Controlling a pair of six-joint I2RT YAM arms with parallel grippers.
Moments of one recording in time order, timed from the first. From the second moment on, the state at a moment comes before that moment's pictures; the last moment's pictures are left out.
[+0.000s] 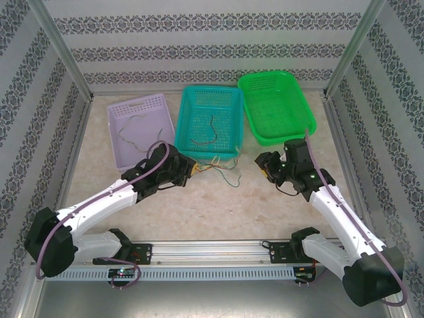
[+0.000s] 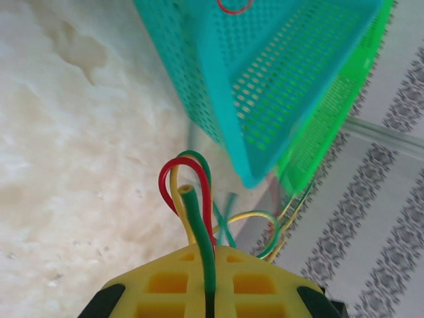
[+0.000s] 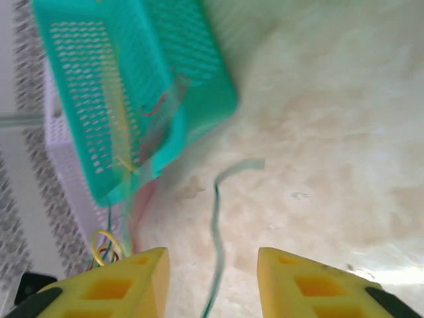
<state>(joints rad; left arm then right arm) -0.66 1.20 0.77 -0.21 0.07 -1.74 0.28 0.96 0.73 -0.57 -0.32 1.12</state>
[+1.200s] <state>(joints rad) -0.66 0.92 0.89 -0.82 -0.07 -1.28 0.64 1.41 0.85 -0.60 -0.01 0.92</state>
